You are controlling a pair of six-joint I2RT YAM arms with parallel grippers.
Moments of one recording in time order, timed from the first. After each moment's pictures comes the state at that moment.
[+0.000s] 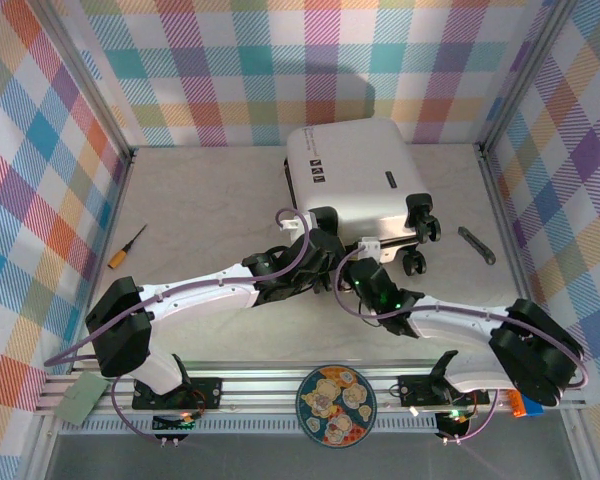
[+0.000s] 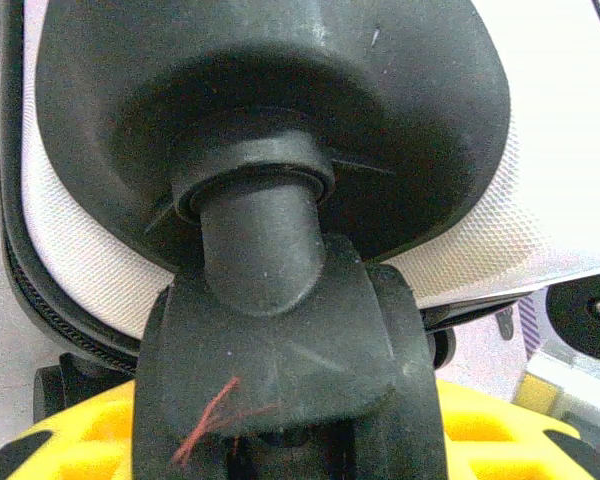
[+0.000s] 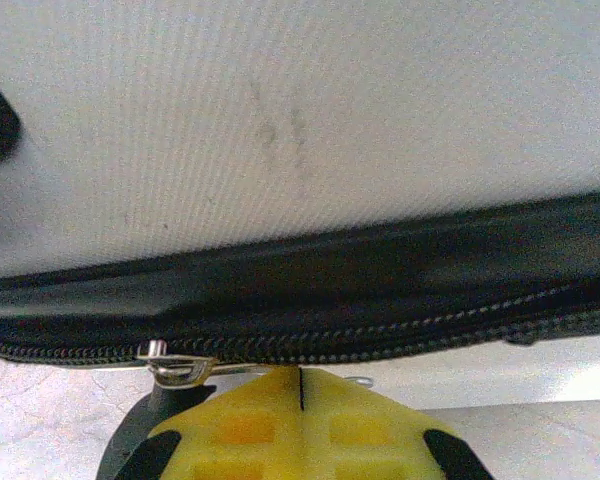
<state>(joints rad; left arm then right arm) -1.04 1.54 1.13 -0.22 -0.40 -1.09 0.84 1.26 0.45 0.29 0.43 0.54</state>
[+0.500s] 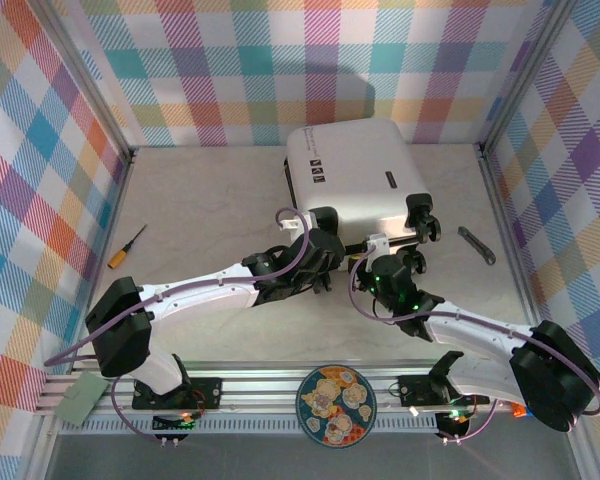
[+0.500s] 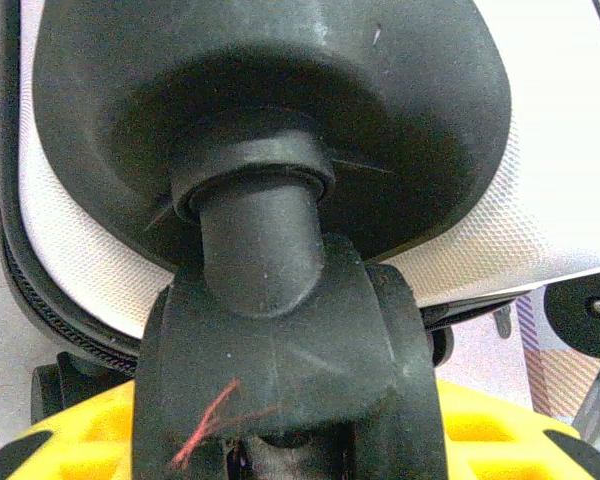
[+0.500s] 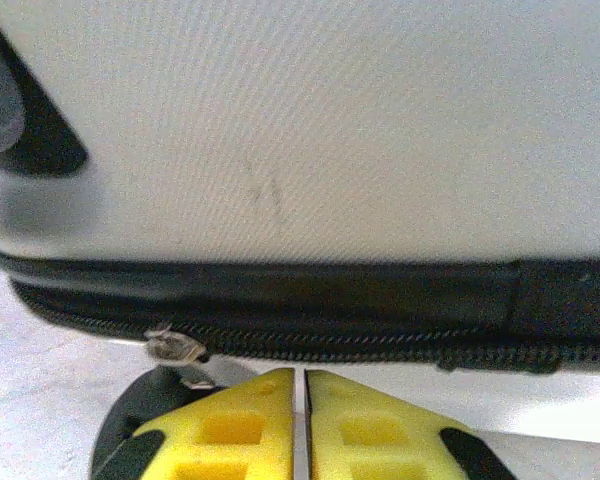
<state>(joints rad) -1.04 1.54 1.13 -0.22 -0.39 -1.10 0.74 1.12 0.39 0.29 0.22 0.37</state>
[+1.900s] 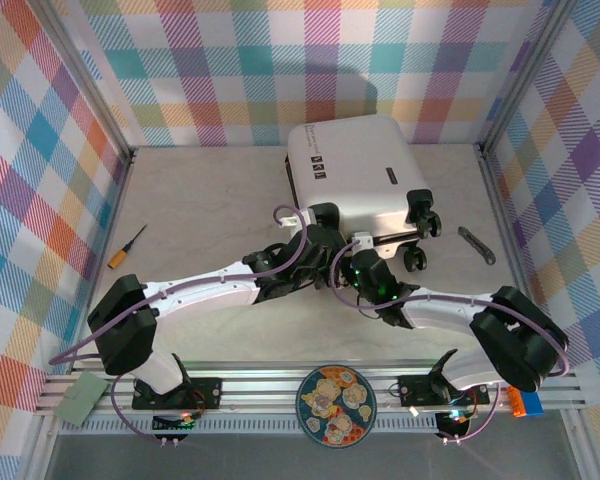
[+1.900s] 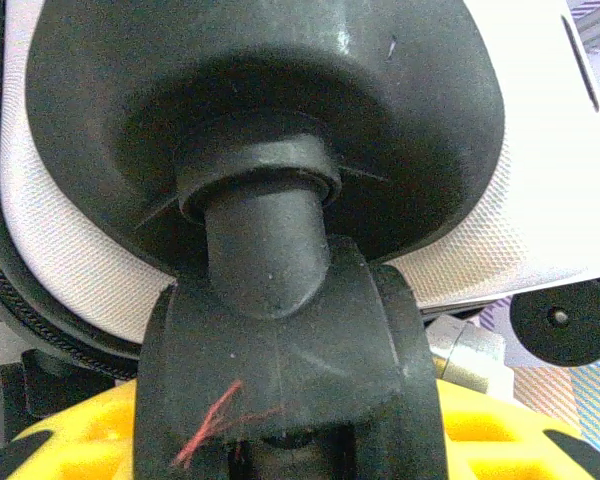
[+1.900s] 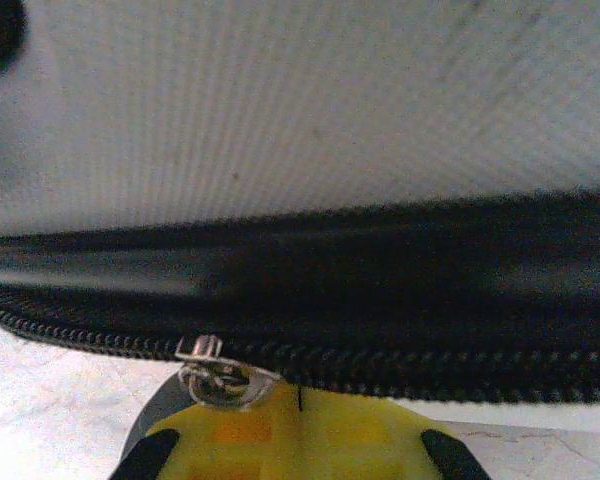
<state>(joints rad) -1.01 1.56 1.11 -0.12 -0.35 -1.13 0.74 1.37 0.48 0.37 0.21 0.47</state>
